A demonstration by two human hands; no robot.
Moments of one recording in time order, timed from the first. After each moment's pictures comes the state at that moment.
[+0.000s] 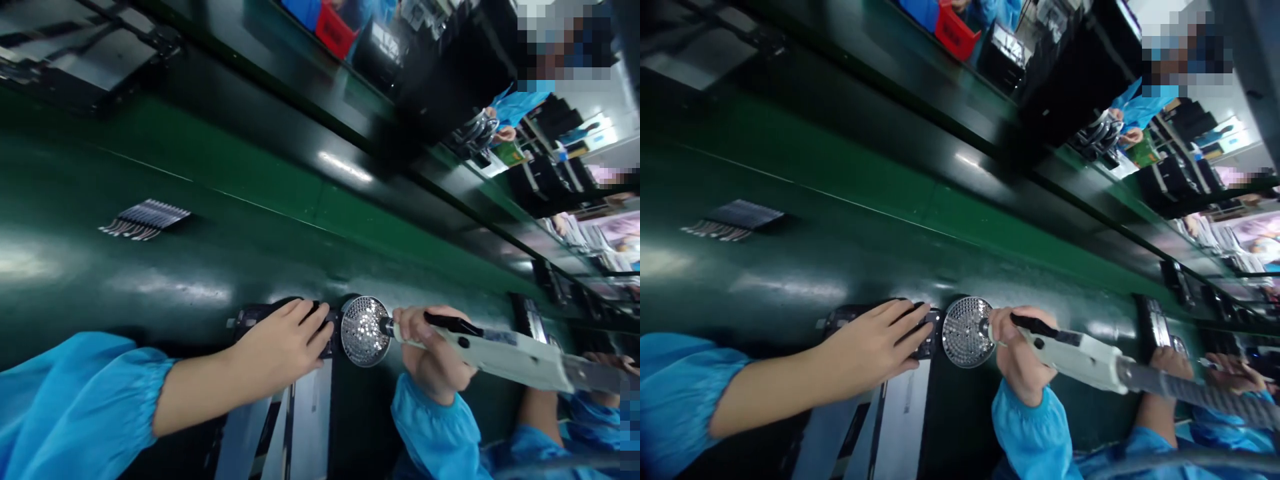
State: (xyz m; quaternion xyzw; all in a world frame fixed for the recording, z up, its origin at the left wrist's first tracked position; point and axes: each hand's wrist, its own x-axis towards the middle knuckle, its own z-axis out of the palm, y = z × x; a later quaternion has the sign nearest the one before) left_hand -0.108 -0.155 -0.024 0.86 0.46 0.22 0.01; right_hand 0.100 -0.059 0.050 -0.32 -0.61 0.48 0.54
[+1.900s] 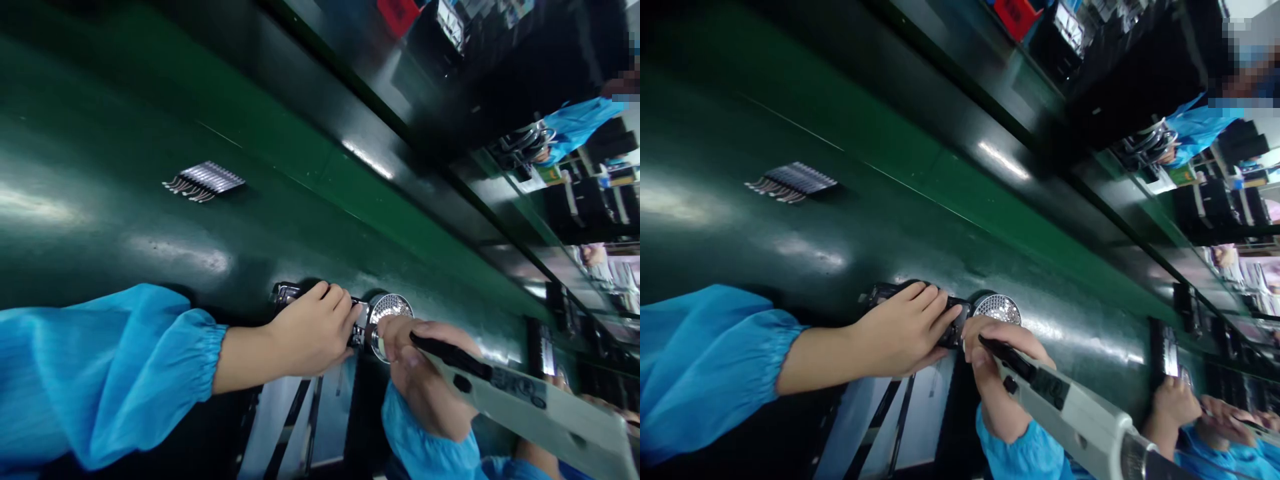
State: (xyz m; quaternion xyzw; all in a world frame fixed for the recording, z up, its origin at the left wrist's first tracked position) left_hand -0.108 -0.157 -0.006 0.84 0.50 0.18 0.04; right_hand 0.048 -0.107 0.067 -0.31 -0.66 0.54 0.42
